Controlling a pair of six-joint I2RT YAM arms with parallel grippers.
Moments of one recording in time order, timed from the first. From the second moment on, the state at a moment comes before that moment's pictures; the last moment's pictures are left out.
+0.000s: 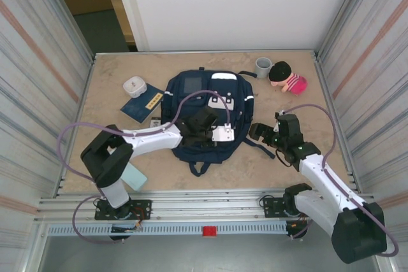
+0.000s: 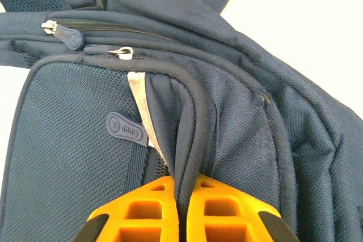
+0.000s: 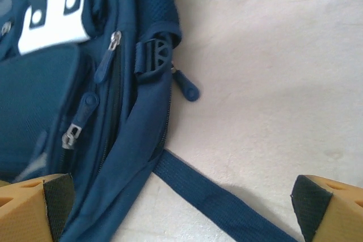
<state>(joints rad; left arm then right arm) -0.90 1.70 1.08 -0.26 0.08 0.72 0.27 0.91 0.46 -0.32 -0.10 0.55</state>
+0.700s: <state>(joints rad) -0.43 1.49 1.27 -0.65 0.85 0.72 0.24 1.05 0.50 -0.12 -0.42 0.15</state>
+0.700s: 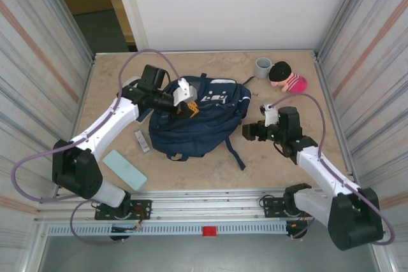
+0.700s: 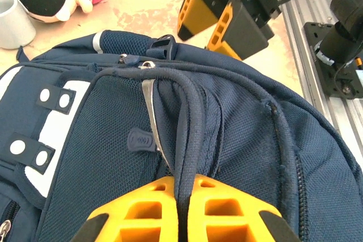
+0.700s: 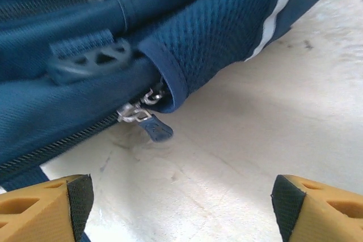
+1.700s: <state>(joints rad) -0.40 1.43 1.26 -0.57 0.77 0.60 0.28 1.18 0.57 -0.02 -0.60 0.02</state>
